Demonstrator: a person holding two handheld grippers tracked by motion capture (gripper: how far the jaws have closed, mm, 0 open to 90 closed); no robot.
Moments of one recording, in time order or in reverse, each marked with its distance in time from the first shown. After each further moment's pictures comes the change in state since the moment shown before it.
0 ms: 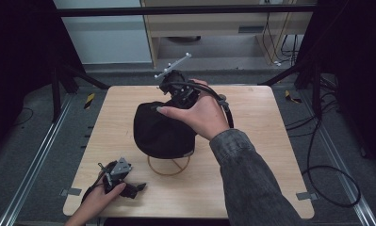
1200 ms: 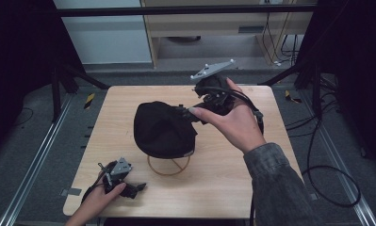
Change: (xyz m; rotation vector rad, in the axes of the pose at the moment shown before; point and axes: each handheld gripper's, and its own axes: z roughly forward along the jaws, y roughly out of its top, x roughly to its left) left arm 0.000 0.000 0.000 0.000 0.000 0.000; right arm -0.022 -0.047 -0.054 -0.108 -0.097 0.055
